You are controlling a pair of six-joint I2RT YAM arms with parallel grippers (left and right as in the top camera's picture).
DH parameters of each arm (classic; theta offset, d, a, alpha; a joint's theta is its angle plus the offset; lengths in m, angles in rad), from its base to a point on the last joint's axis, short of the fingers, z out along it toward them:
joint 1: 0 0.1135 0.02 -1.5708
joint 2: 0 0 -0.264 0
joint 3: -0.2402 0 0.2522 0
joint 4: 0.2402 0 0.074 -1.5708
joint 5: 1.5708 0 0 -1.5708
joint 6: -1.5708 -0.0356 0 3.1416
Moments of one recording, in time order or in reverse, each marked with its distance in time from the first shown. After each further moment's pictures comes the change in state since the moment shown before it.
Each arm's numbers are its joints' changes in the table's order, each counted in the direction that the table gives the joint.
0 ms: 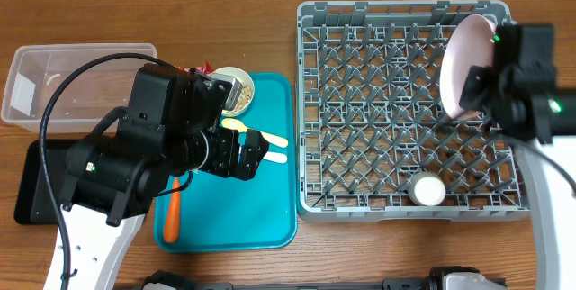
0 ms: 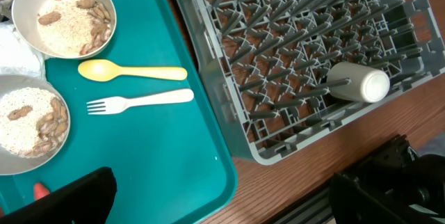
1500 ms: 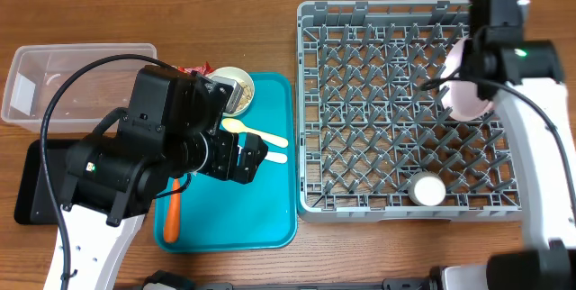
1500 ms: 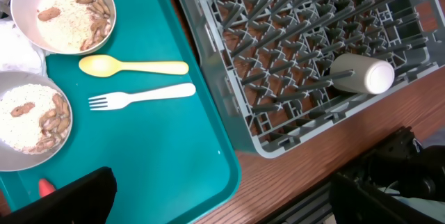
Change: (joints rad) left arm 0.000 0.000 0.000 0.022 0.000 -0.026; right arm 0.002 0.184 -0.109 -0.097 0.221 0.045
